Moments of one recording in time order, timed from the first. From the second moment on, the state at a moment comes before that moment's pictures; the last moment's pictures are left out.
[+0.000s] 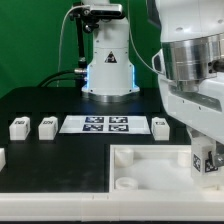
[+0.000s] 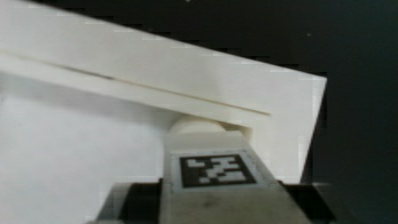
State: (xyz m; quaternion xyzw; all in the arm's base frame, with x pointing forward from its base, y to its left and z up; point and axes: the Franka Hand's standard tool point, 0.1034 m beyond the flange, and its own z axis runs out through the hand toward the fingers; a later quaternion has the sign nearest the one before) arm 0.626 0.118 0.068 -0.75 0.65 0.03 0.10
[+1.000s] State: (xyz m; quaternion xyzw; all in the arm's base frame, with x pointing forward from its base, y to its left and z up) arm 0.618 0.131 0.068 -0.92 0.39 0.03 0.07
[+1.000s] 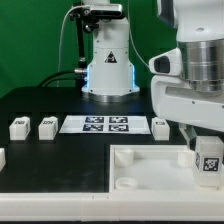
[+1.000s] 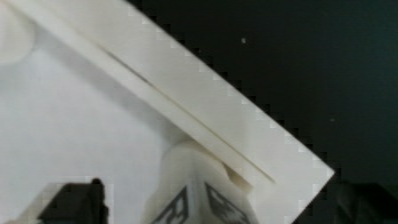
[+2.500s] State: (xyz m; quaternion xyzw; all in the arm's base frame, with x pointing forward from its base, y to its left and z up) arm 0.623 0.120 0.071 -0.89 0.44 0.01 0.06
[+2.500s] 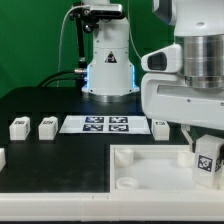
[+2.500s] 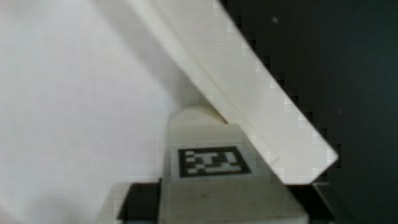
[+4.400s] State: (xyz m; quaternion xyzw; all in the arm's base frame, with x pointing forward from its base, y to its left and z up) arm 0.631 0.109 0.073 -0.99 -0.11 -0.05 0.02
